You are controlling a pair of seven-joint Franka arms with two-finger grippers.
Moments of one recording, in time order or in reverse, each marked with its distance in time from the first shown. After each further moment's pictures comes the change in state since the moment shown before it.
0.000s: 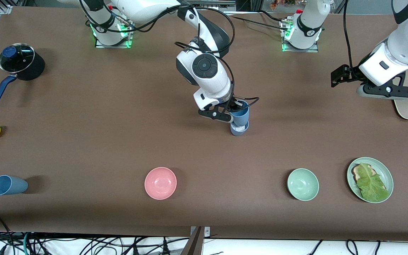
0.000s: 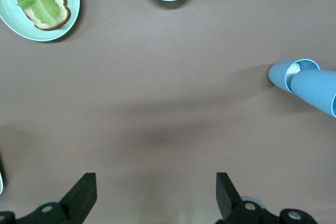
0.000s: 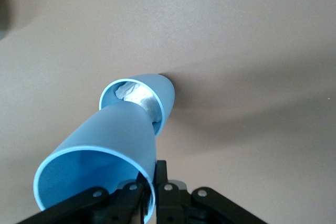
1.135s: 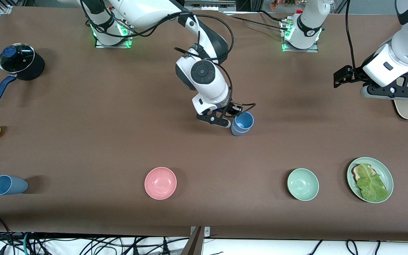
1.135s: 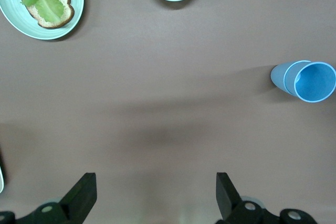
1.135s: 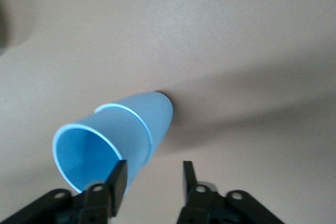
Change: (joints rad) left arm 0.008 0.001 0.001 0.000 0.000 0.000 0.000; right arm -0.005 0.031 -0.016 0.000 0.001 0.059 0.000
